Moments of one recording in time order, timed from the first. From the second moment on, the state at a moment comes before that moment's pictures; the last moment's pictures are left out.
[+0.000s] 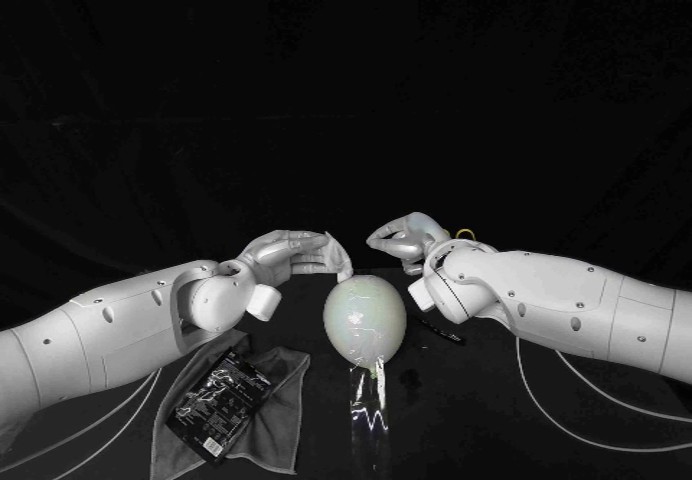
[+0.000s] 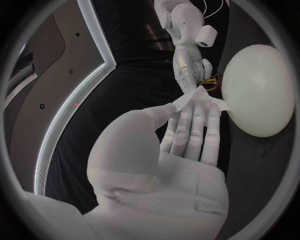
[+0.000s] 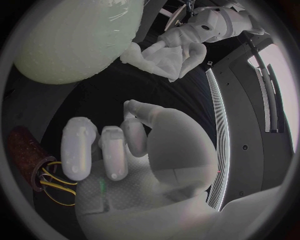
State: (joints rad) left arm 1.22 -0.70 -0.05 1.26 0.09 0.06 0.23; left_hand 1.35 -0.02 0.66 0.03 0.04 0.86 0.20 0.51 0.37 1.16 0.14 0.09 0.07 0.87 0.12 0.46 0.32 0.17 0.81 0.28 0.26 0.11; right arm 1.32 -0.57 -0.15 1.32 -0.57 -0.59 -0.09; right_hand 1.20 -0.07 0.67 -0.01 0.05 0.92 0.12 0.30 0.57 1.45 0.03 1.27 1.31 1.47 -0.04 1.55 1.31 0.04 1.46 0.06 1.35 1.31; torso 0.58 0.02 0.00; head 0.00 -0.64
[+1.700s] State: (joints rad) left arm 1.28 -0.71 -0.05 1.27 0.07 -0.01 0.16; left_hand 1.36 0.00 0.58 0.02 0.04 0.89 0.16 0.48 0.37 1.31 0.09 0.10 0.07 1.20 0.03 0.54 0.37 0.18 1.02 0.15 0.46 0.21; right arm 1.30 -0.58 -0.15 1.40 -1.12 -0.69 0.21; right_hand 1.27 -0.12 0.60 -0.07 0.05 0.97 0.13 0.22 0.50 1.46 0.05 1.31 1.31 1.47 -0.02 1.55 1.31 0.04 1.46 0.08 1.39 1.31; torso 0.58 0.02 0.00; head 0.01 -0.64
